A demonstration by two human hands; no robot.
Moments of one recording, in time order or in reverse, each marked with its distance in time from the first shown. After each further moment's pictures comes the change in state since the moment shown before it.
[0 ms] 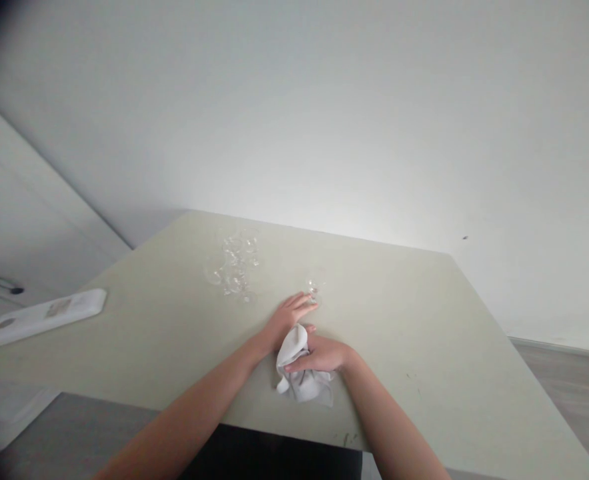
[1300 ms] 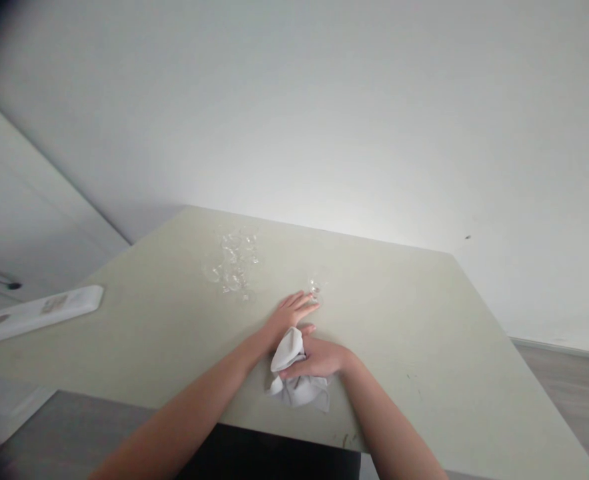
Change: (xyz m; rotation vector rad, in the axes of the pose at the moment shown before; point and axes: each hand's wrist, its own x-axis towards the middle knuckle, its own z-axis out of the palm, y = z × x) left_hand 0.001 -0.001 0.002 0.039 -0.046 0.012; right_hand 0.003 -0.003 0.006 -0.062 -0.062 -0.058
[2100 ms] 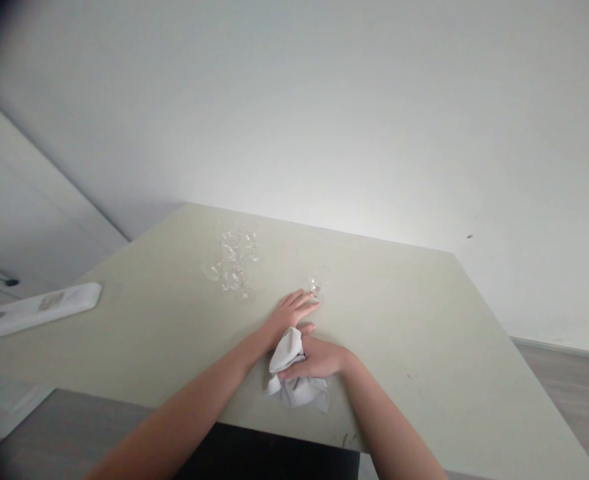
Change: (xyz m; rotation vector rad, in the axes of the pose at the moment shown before) left_hand 0.000 0.002 0.000 0.057 -0.020 0.001; right_hand -0.002 -0.004 0.000 -0.027 -0.001 0.016
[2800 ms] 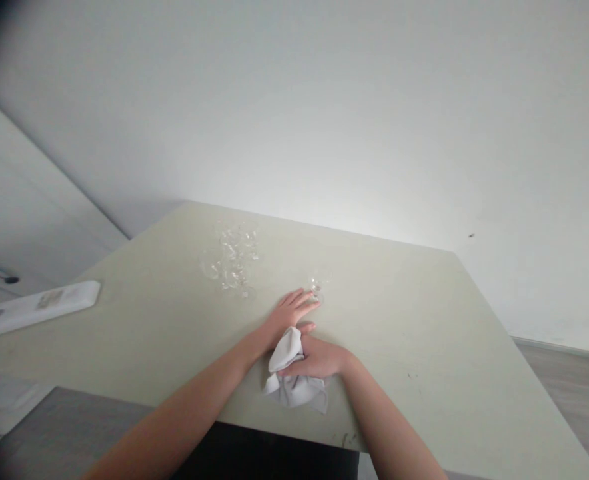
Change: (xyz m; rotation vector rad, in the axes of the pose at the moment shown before) left_hand -0.001 0.002 -0.002 0.011 -0.003 0.006; right_hand -0.002 -0.002 0.004 -0.015 0.064 0.018
